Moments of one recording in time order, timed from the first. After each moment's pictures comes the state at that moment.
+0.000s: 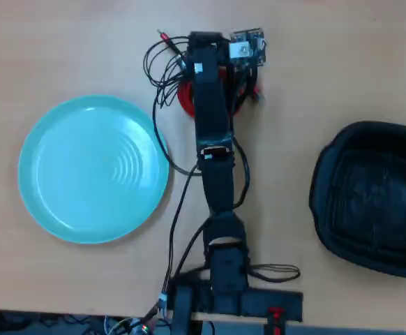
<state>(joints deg) 77.6 35.2 23.6 79.5 7.8</state>
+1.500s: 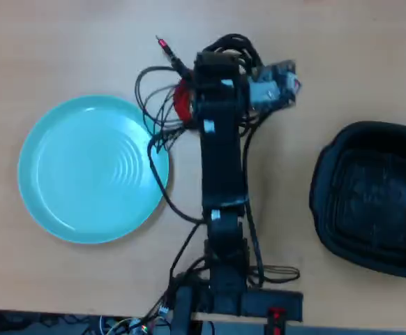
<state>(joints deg) 82.3 77.8 23.7 96.0 5.6</state>
